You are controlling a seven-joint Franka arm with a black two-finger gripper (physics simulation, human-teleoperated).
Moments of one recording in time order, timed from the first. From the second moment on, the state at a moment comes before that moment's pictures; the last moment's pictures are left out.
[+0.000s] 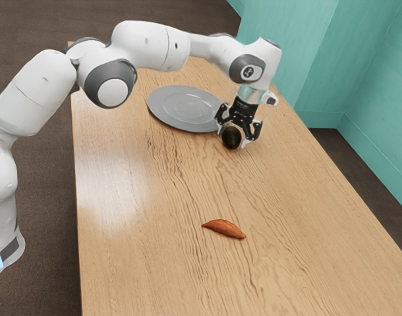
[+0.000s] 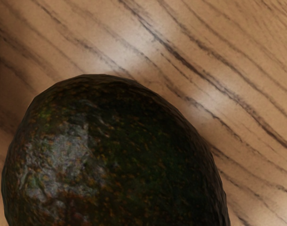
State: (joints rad) arm 0.27 0.64 -0.07 -1.12 -0.02 1.62 -0.53
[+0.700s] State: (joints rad) arm 0.29 0.66 -0.06 -1.13 -0.05 1.67 -0.57
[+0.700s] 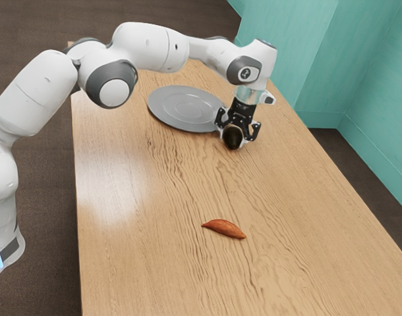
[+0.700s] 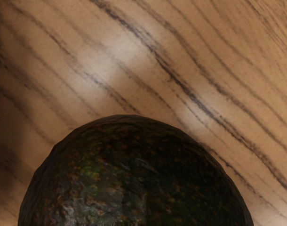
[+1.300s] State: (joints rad) arm 0.45 0.50 -0.06 -1.14 -0.05 1.58 -0.55
